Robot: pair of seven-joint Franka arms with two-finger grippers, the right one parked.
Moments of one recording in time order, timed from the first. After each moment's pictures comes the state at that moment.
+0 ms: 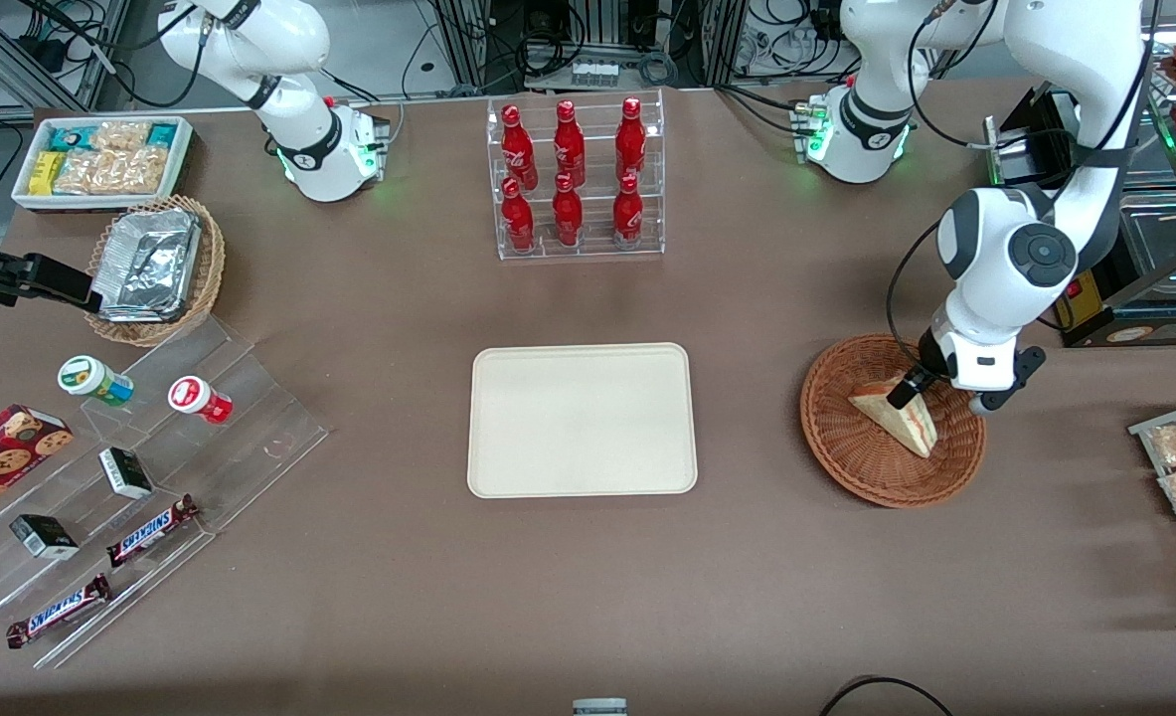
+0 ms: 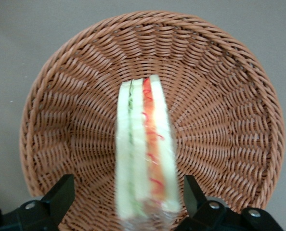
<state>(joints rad) -0.08 0.15 0.01 -2.37 0.03 2.61 -0.80</state>
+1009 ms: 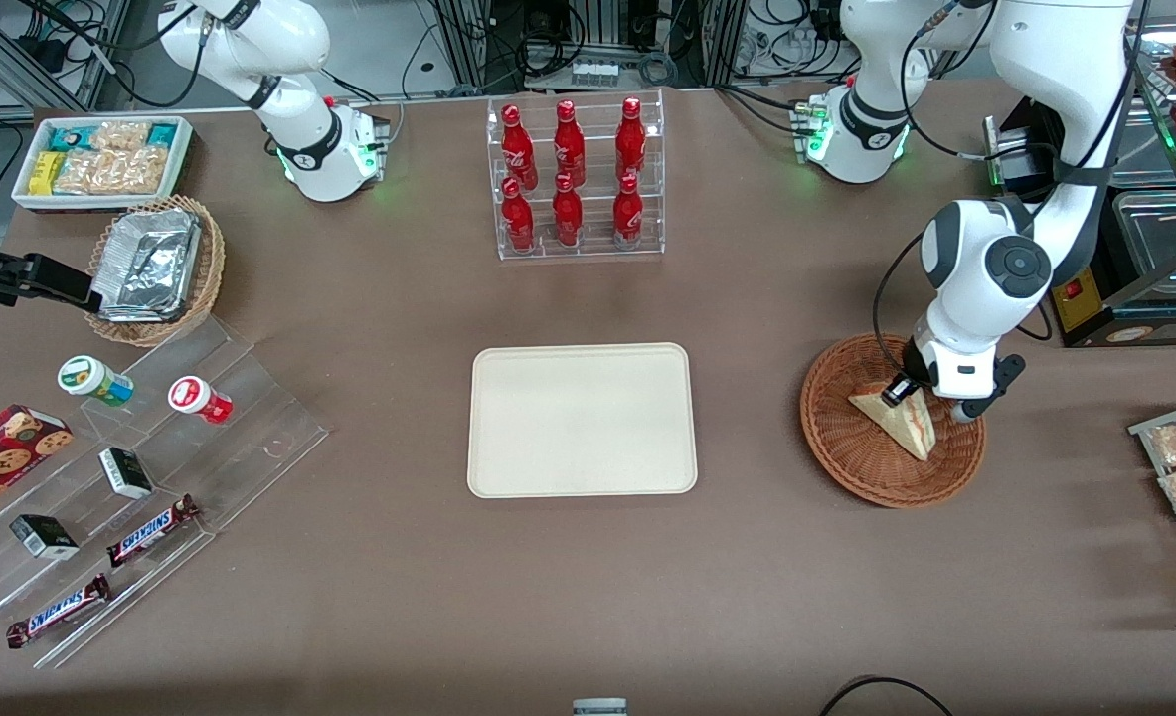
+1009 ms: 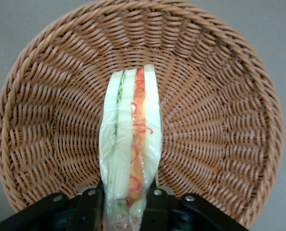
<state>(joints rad) -0.11 0.18 0.01 -2.33 0.03 2.59 -0.83</state>
